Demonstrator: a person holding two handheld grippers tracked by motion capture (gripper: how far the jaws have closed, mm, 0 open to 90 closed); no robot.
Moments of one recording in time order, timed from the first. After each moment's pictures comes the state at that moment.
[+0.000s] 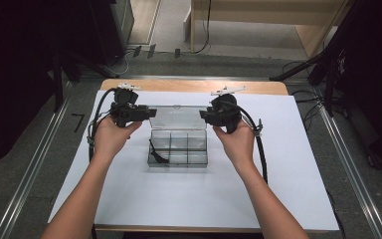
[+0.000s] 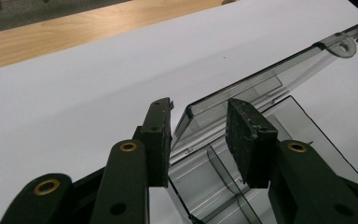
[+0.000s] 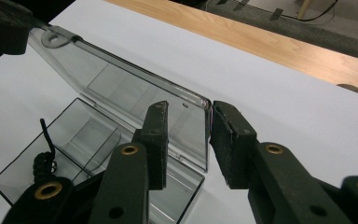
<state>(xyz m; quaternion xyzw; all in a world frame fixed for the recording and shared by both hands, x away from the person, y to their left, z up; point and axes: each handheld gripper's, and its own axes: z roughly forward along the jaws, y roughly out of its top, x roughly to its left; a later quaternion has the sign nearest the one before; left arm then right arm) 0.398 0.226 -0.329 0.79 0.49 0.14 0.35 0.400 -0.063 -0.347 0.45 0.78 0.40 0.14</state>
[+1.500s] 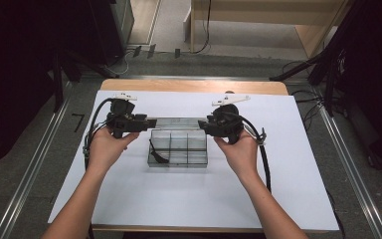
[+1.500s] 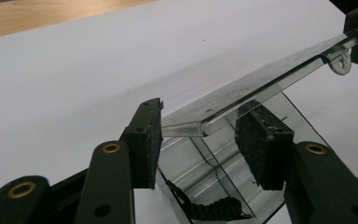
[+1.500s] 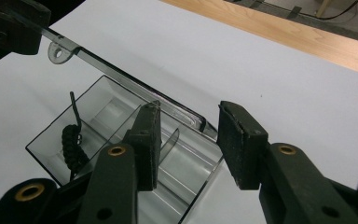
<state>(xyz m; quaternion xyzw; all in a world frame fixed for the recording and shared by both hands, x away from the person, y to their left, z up) 0.371 0.233 -0.339 0.79 0.48 0.10 0.37 0.372 -0.067 -0.353 0.43 0.79 0.41 0.12</state>
